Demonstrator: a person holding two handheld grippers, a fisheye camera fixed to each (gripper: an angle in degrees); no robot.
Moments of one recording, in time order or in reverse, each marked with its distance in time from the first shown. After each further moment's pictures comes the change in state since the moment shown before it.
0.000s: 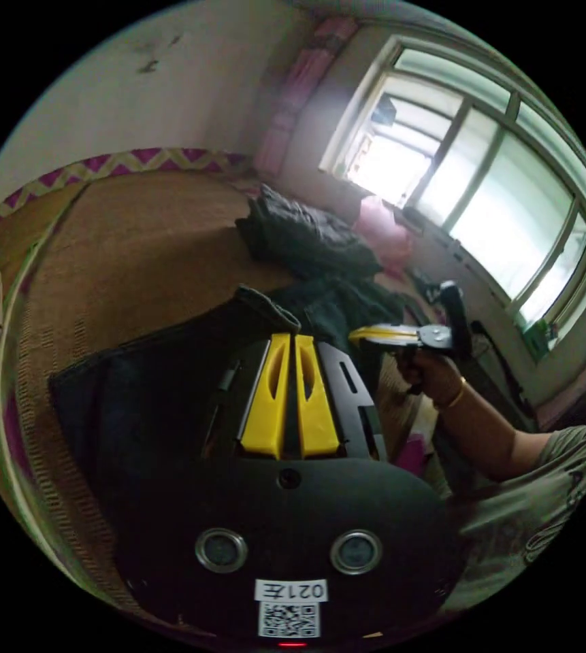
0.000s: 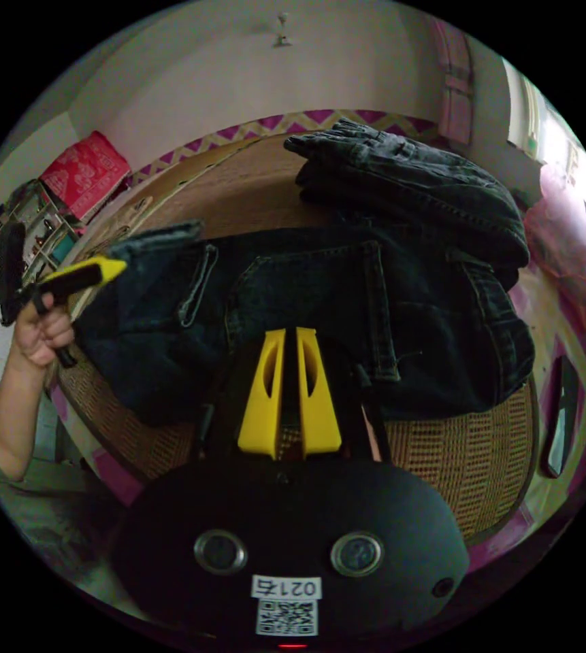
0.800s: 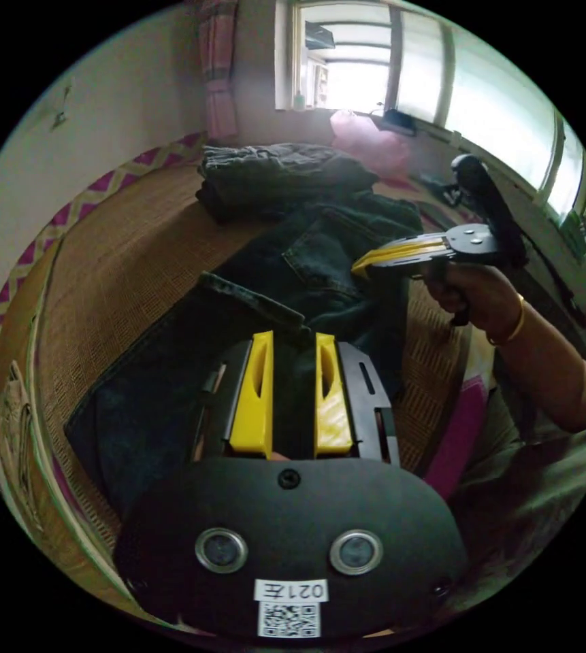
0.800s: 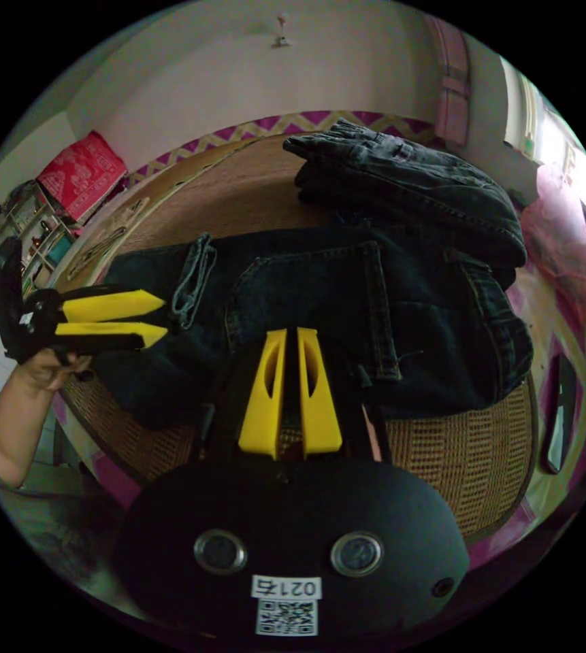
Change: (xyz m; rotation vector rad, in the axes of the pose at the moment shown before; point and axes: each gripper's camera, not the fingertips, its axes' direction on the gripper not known) left arm 0.014 0.022 0.058 -0.286 -0.210 0.316; right arm -0.019 -0.016 -0.003 0.003 0.012 0.009
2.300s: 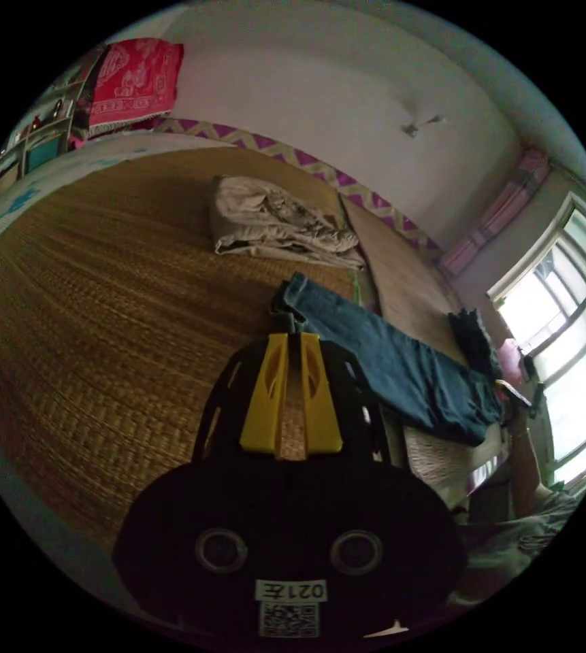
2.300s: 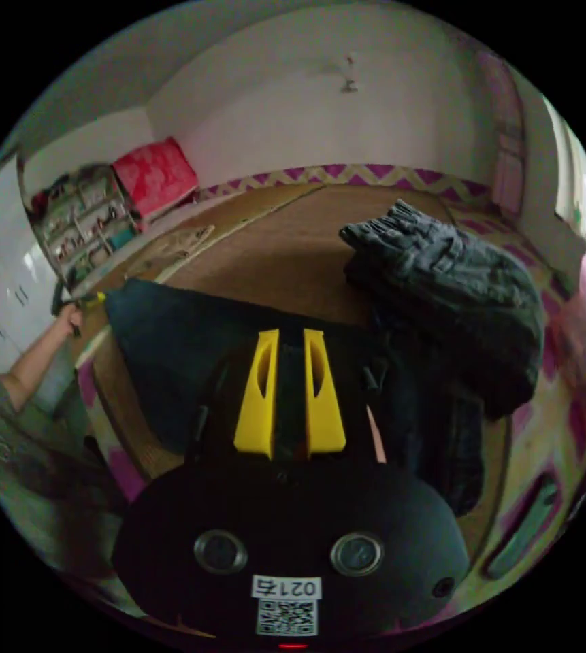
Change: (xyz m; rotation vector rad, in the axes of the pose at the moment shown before) left arm -0.531 0.632 -0.332 0.379 -0.181 -0.972; right arm -0.047 -0.134 -0.023 0.155 -0.156 -0.254
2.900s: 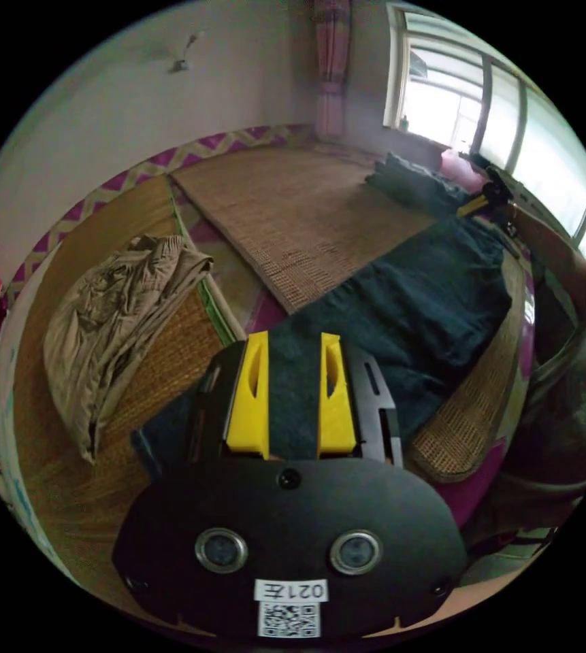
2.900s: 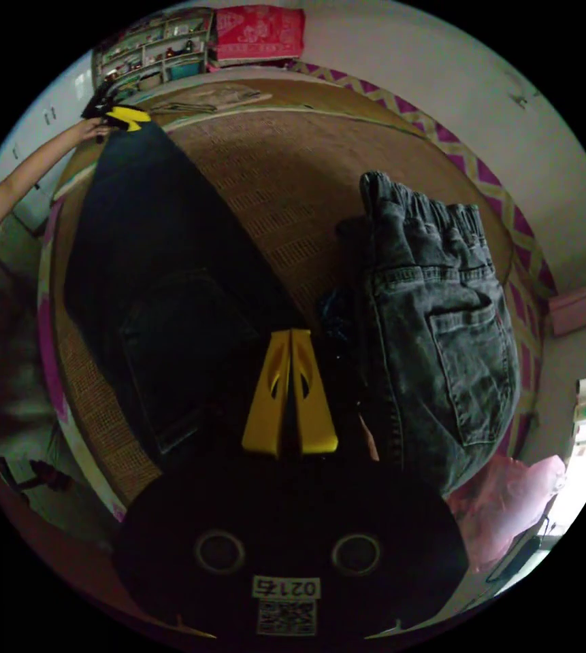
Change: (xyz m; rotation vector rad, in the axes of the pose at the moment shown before) left arm 0.179 -0.056 0.158 -0.330 0.027 0.809; right arm 0.032 -0.074 0.067 -0.436 0.066 -0.556
